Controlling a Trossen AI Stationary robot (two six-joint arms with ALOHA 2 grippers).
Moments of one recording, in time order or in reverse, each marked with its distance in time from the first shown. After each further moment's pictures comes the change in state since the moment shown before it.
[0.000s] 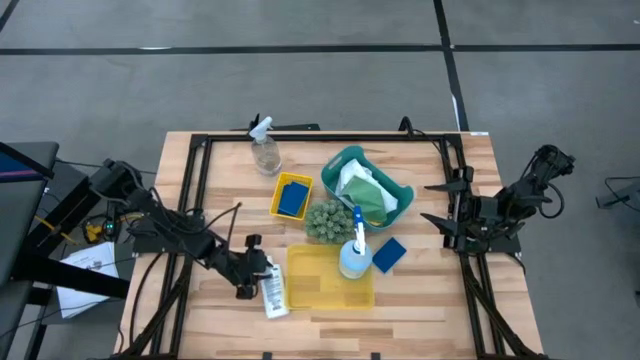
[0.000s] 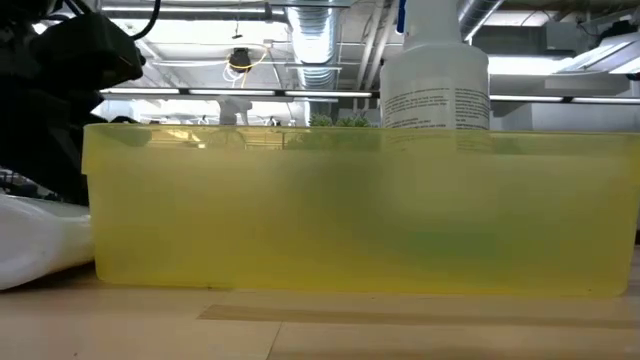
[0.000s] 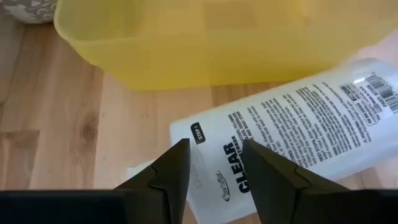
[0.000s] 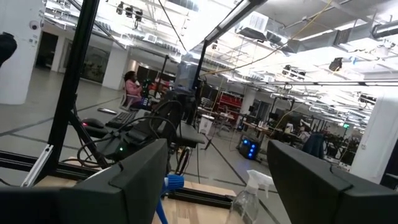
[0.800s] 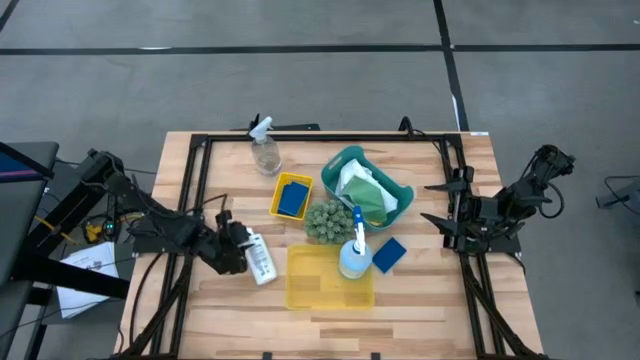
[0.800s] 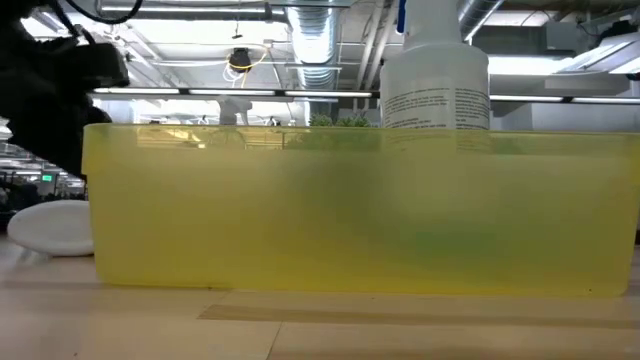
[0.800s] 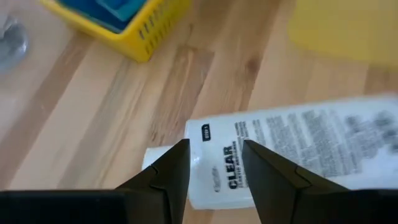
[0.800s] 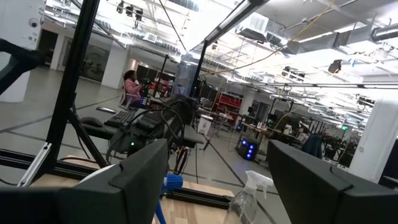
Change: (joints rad) left arm -0.002 -0.322 -0.008 -0.523 -0.276 -0.369; right arm 0.000 0.000 0.000 0.001 0.000 -0.015
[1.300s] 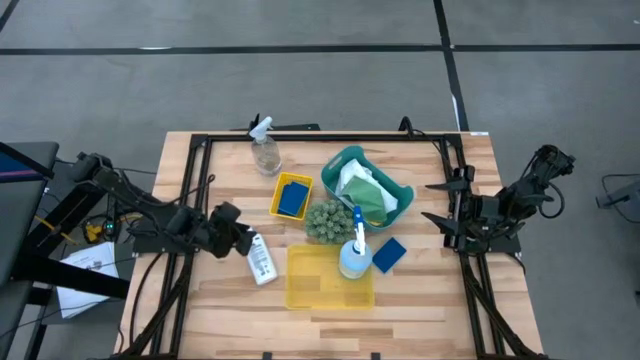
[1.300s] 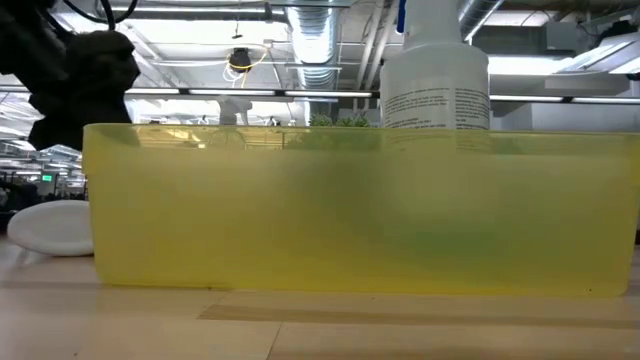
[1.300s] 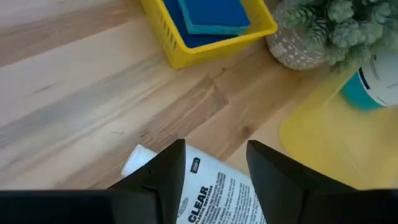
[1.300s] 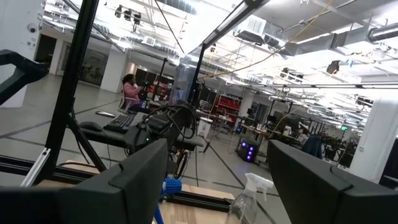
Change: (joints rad) left arm 0.118 -0.160 0.002 -0.011 0.018 -0.537; right arm 0.000 0.000 0.000 0.020 0.000 0.000
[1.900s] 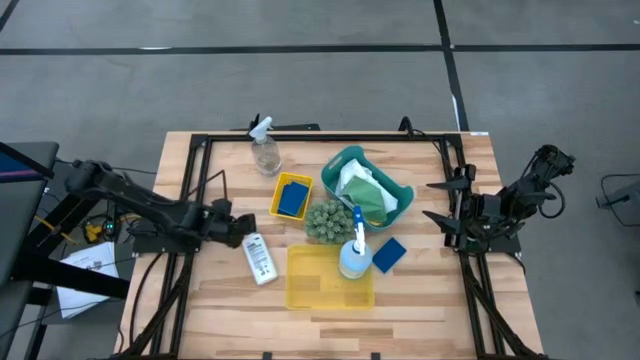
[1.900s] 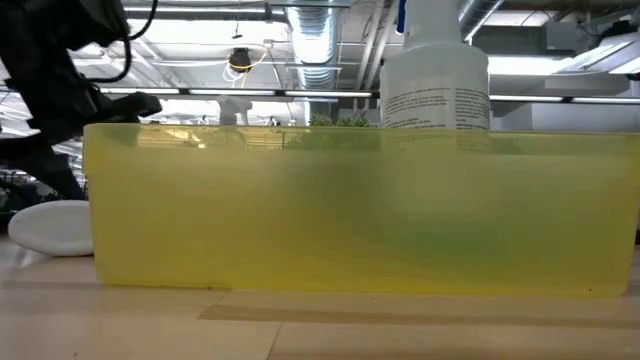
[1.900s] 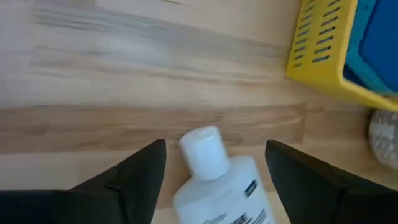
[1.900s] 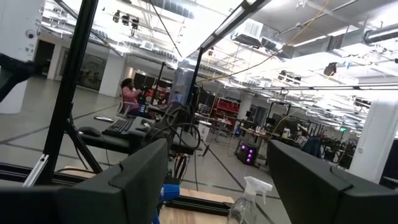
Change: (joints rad) left arm 0.179 0.113 0.002 -0.114 0.168 -0.606; right arm 0.000 0.000 0.000 0.026 -0.001 -0.007
